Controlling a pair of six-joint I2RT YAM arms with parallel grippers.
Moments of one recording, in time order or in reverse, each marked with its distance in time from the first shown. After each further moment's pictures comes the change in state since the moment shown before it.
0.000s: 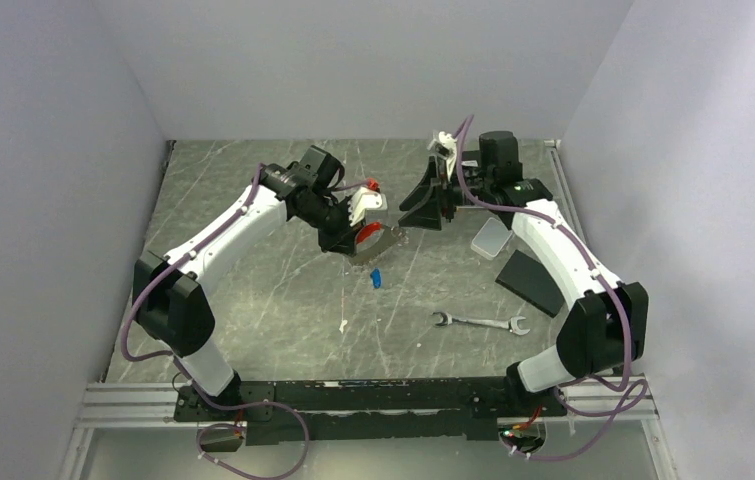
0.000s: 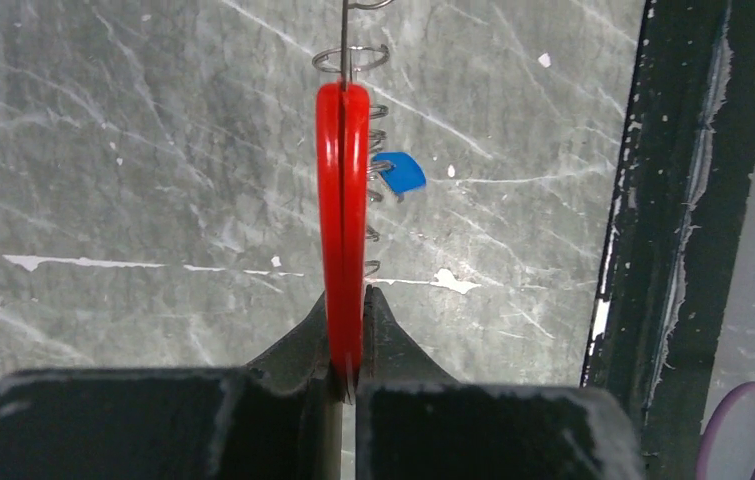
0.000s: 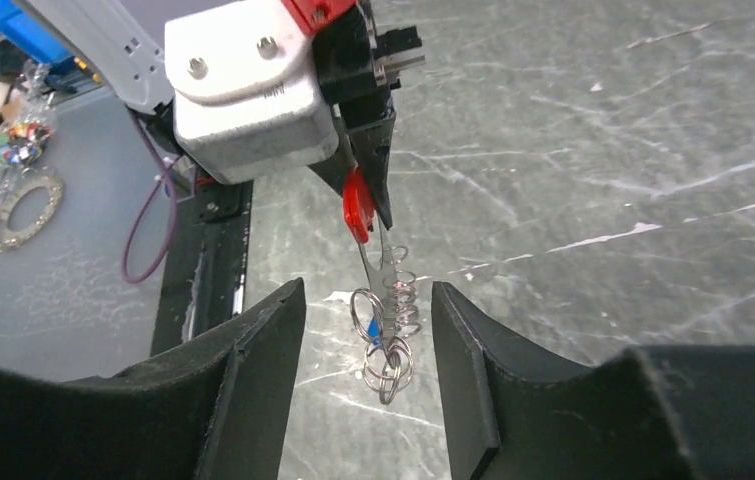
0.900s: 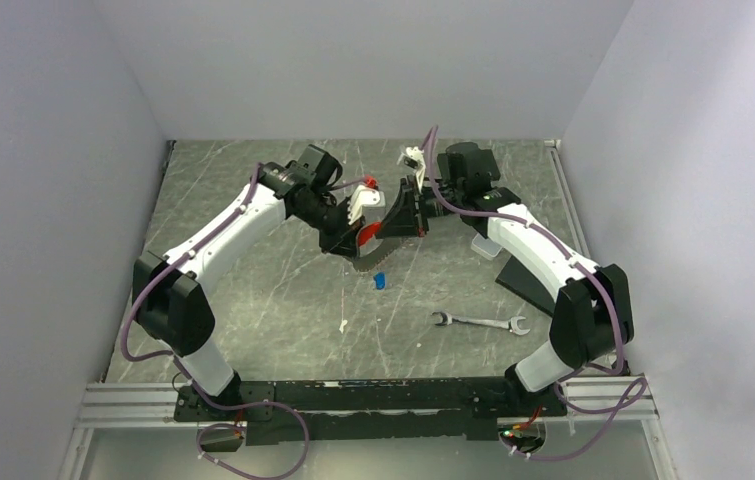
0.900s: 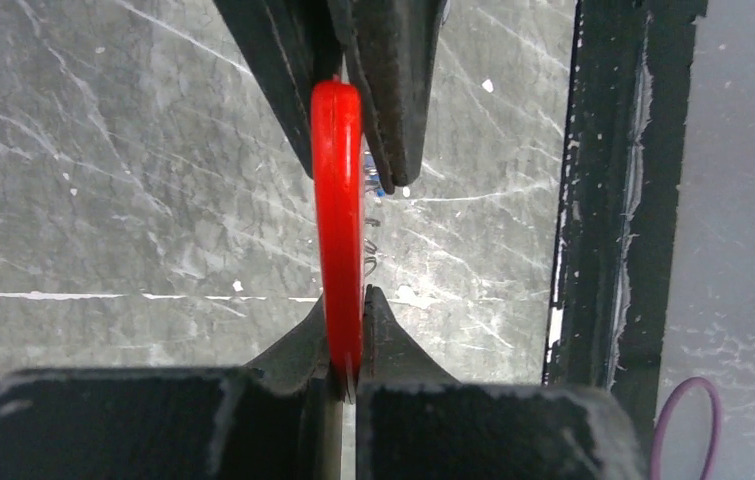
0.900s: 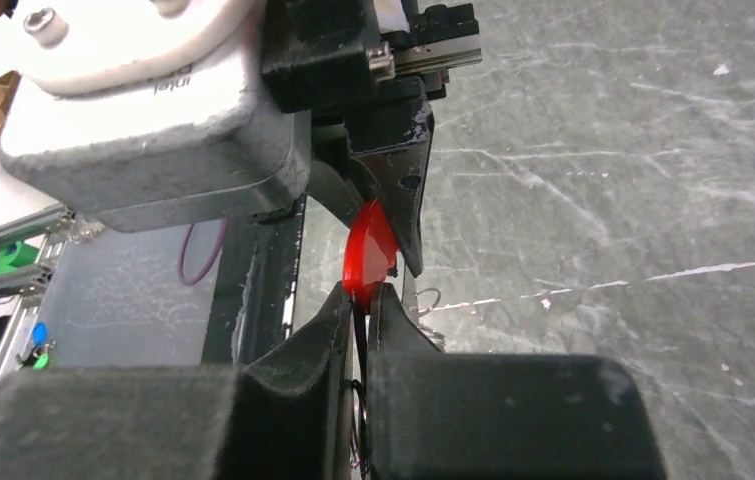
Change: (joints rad) left arm 0.003 0.001 0.011 -0.027 0.106 -0.007; right arm 0.148 0.069 -0.072 0.144 -0.001 0.148
